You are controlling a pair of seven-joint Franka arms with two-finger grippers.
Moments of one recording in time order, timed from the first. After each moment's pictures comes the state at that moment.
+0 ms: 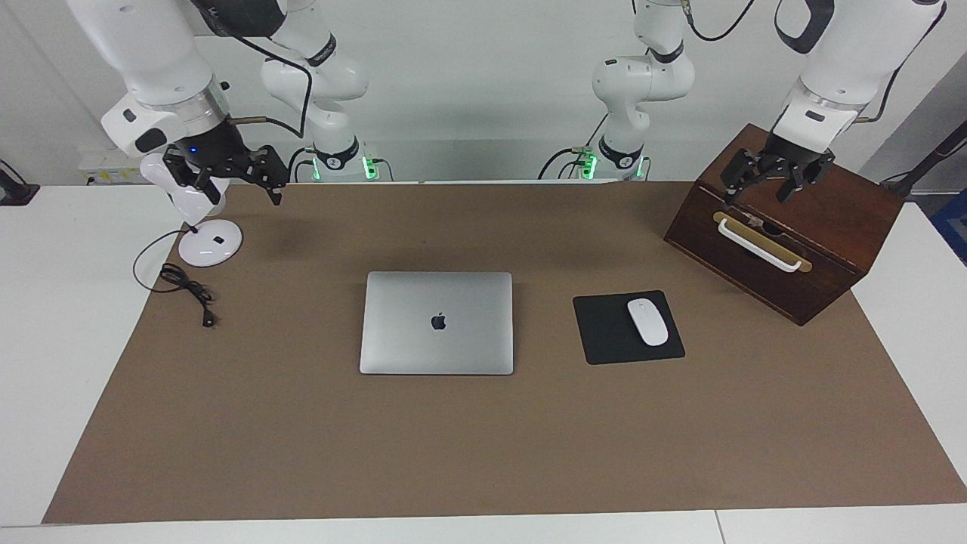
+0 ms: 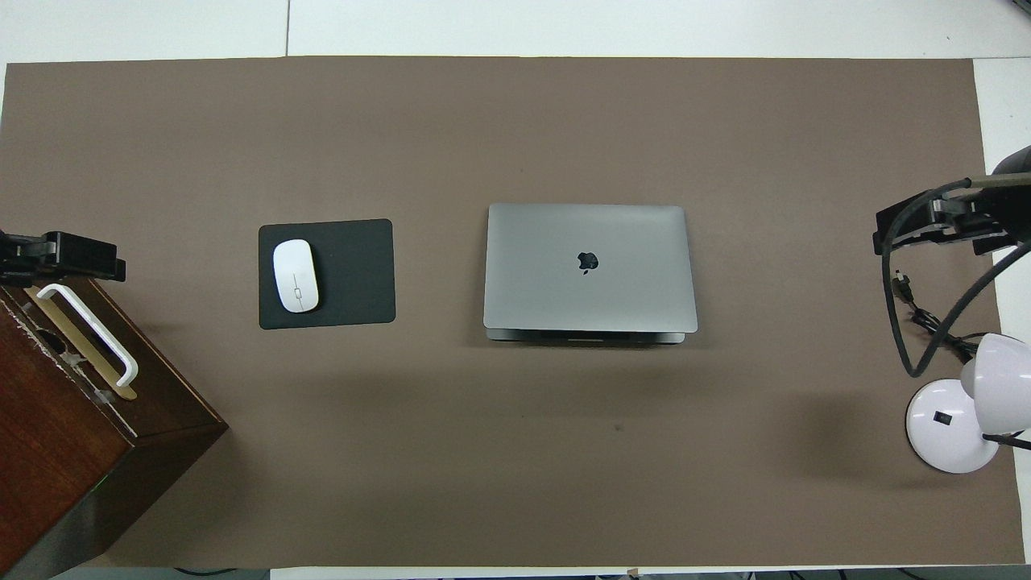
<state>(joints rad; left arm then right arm) -0.02 -0.09 -0.01 -1.69 -0.02 1.60 -0.01 -0.01 0.05 0.06 -1.45 -0.01 1.43 0.08</state>
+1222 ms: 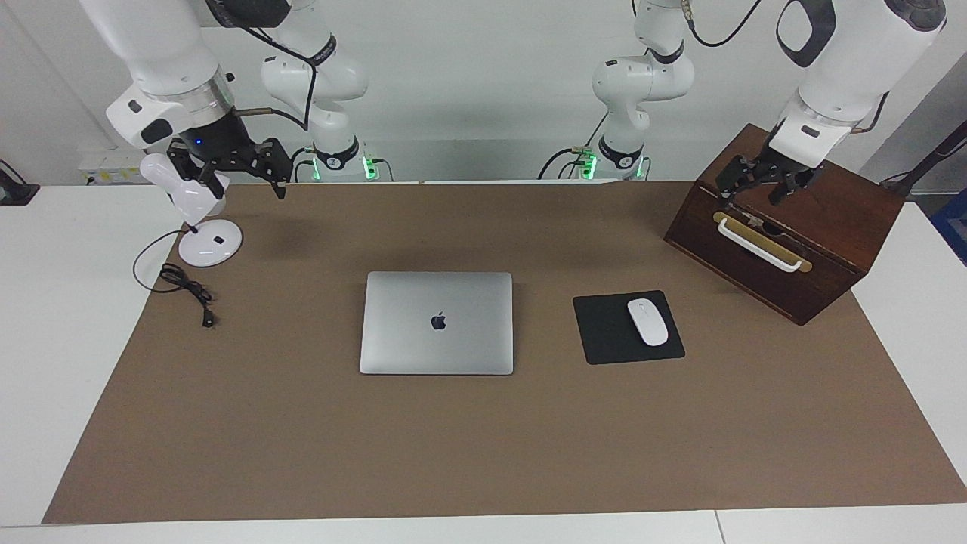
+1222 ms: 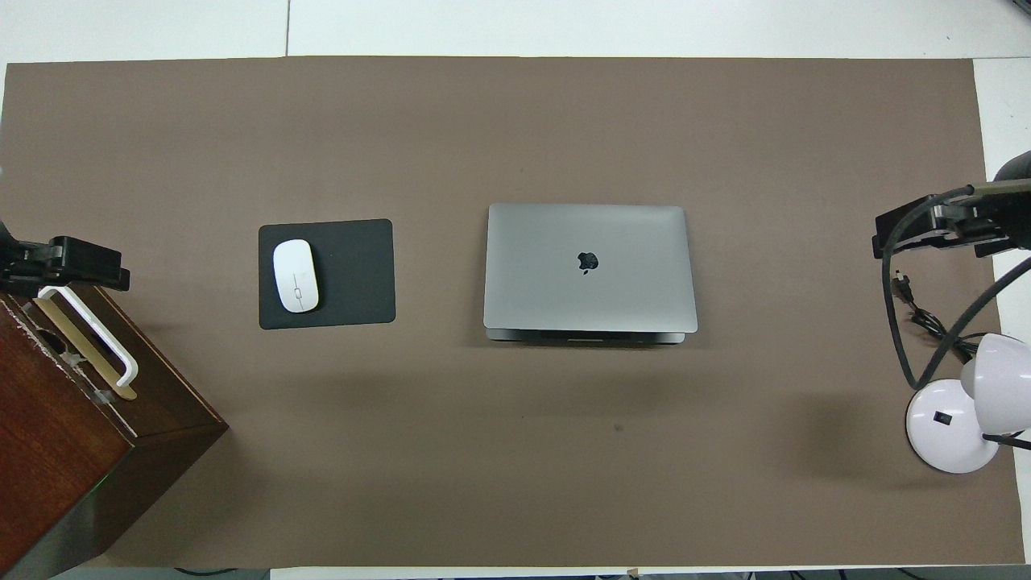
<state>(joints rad) 0.02 -0.06 -0.04 -1.68 -0.02 1.55 -0.01 -0.01 0.04 0.07 -1.45 -0.01 1.42 0.08</state>
